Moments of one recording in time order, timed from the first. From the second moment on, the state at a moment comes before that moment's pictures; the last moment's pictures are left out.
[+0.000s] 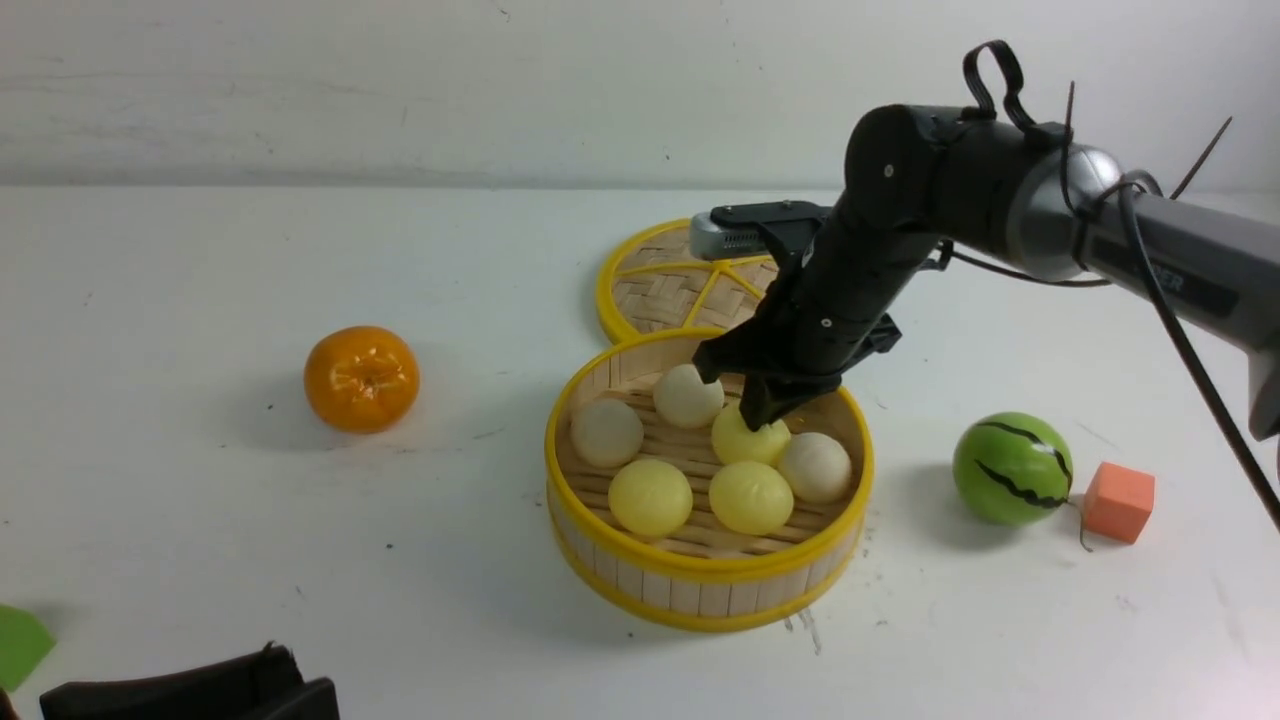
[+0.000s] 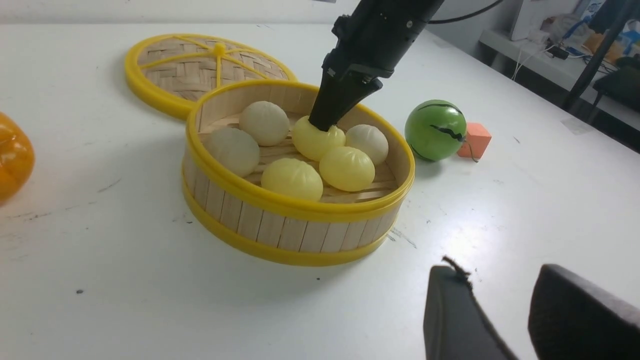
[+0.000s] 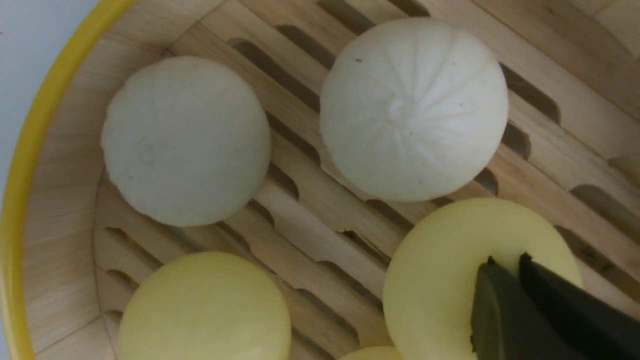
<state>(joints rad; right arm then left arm) 0.39 2.20 -1.90 0.27 1.01 -0.10 -0.69 0.41 -0.22 -0.28 0.06 0.03</state>
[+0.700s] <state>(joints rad) 0.39 1.81 -1.89 0.16 1.23 -0.01 -0.69 0.41 -0.22 -0.28 0.06 0.03</state>
